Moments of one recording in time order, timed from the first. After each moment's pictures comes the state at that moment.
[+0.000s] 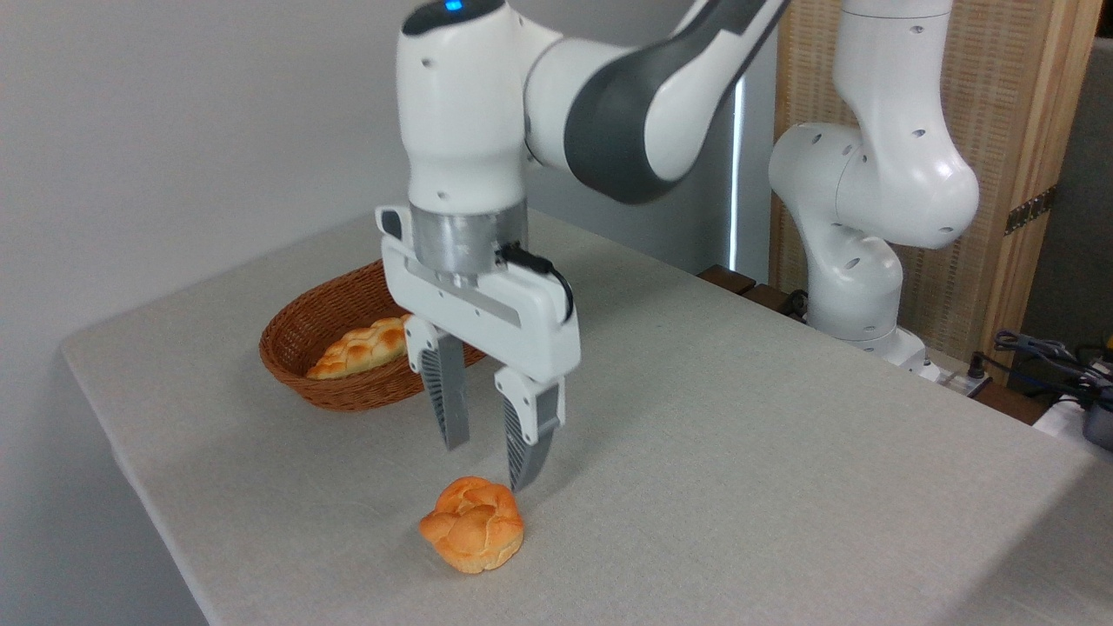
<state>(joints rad) -0.04 -0.09 0.05 -2.13 -0.01 2.18 0.67</state>
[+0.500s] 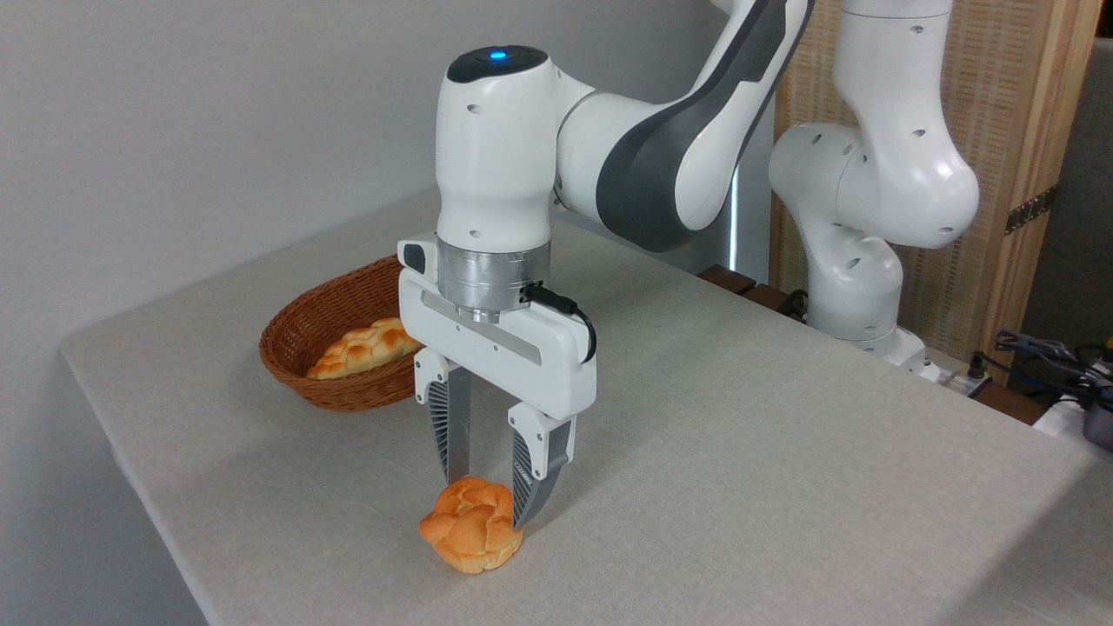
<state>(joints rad) -0.04 -0.09 0.07 -2.22 -0.03 2.36 0.68</state>
